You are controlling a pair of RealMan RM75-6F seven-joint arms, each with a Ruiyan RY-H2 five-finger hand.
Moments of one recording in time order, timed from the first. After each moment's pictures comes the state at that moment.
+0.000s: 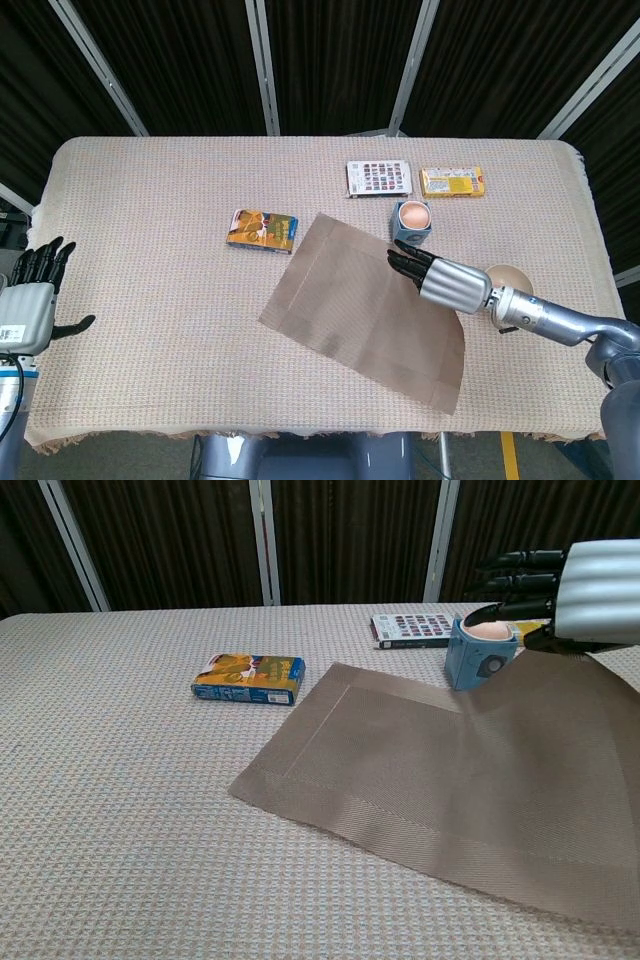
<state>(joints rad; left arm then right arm) -0.22 -1.12 -0.13 -1.80 1.27 1.40 0.26 0.82 -1.49 -0.19 -0.49 -2.03 1.54 -0.07</state>
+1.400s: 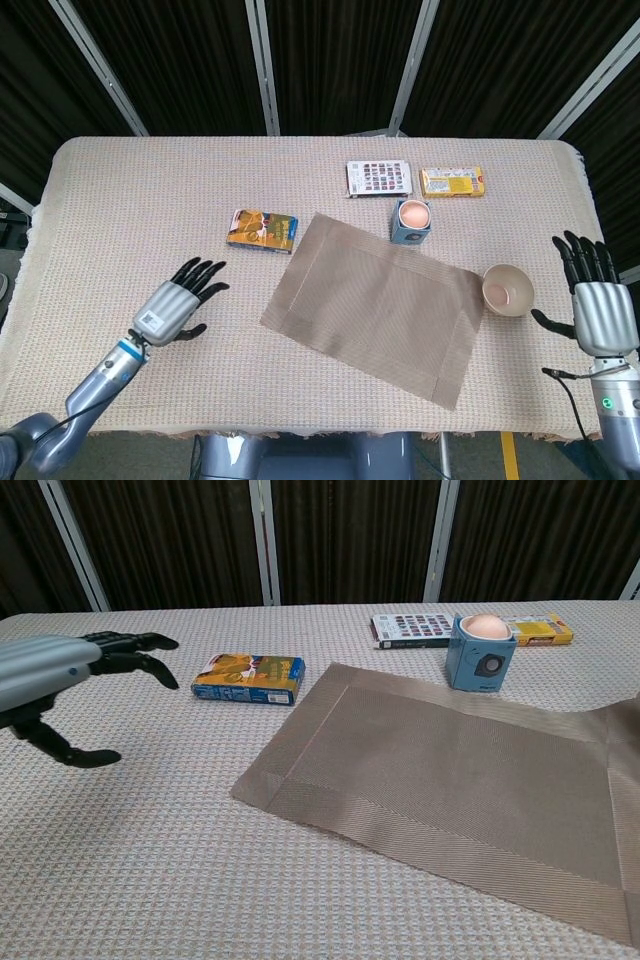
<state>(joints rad) -0.54 -1.43 -0.05 -1.43 1.65 1.08 0.05 0.28 -1.10 0.05 -1.64 -1.32 1.54 -0.04</state>
